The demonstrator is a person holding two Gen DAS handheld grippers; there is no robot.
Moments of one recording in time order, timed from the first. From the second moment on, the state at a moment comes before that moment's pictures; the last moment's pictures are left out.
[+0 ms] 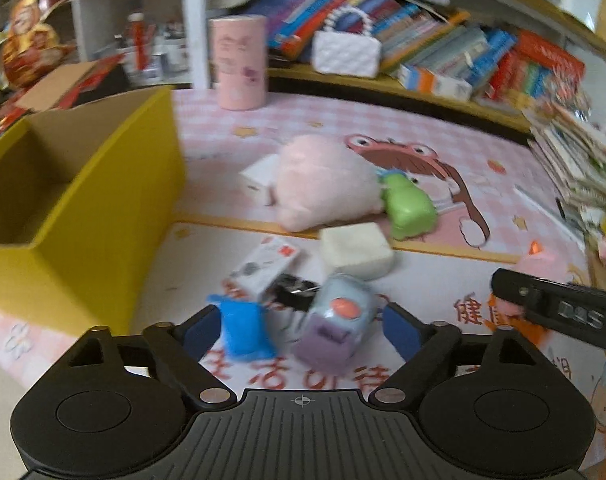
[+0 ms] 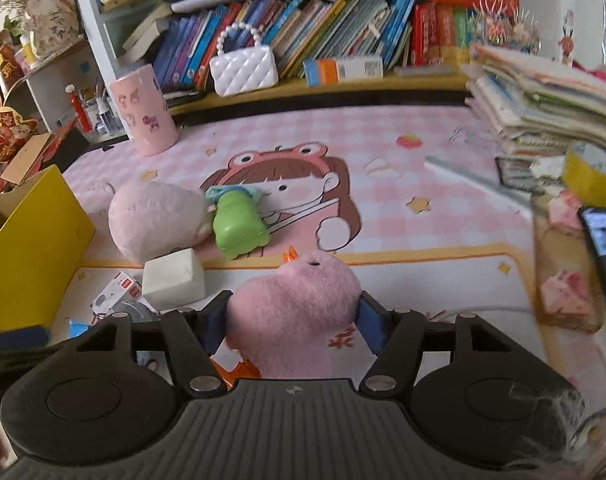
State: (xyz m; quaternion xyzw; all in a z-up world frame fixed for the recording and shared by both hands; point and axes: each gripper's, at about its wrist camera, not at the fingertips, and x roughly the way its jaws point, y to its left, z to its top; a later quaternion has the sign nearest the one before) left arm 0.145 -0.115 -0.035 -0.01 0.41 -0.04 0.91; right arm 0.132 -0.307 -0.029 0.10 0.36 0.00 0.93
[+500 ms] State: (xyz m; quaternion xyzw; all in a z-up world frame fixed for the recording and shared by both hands) left arm 0.158 -0.140 -0.062 0.01 0.44 -0.05 0.90; right arm 0.124 -0.331 -0.033 0.09 0.37 -0.01 0.92
